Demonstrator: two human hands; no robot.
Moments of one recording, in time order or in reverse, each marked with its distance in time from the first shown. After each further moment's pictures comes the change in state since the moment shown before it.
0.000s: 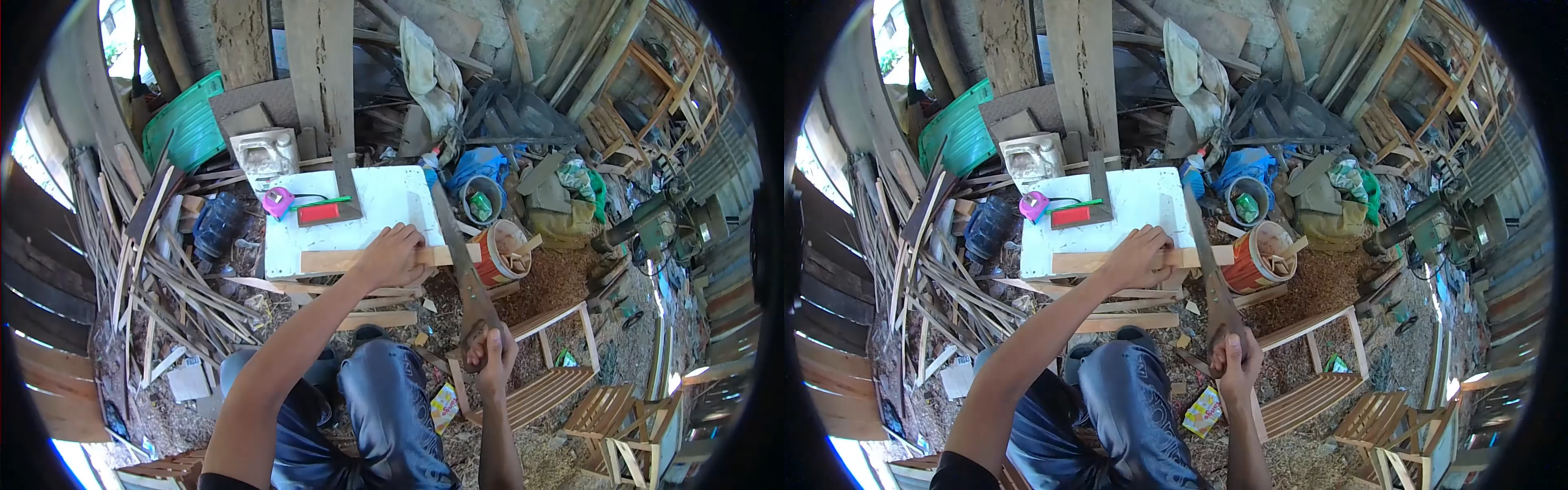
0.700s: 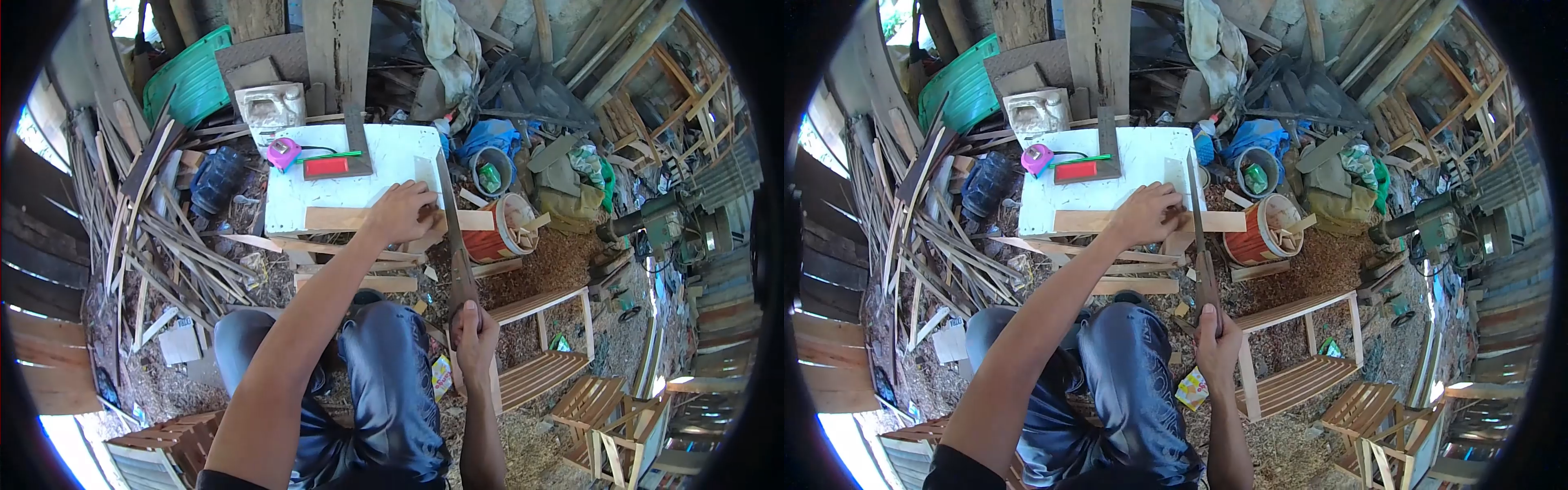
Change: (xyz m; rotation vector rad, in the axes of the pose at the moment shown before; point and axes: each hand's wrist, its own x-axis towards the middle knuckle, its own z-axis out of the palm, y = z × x) left_hand 0.005 -0.001 0.005 -0.046 0.019 -0.137; right_hand -0.011 0.019 0.020 -0.337 0.039 0.179
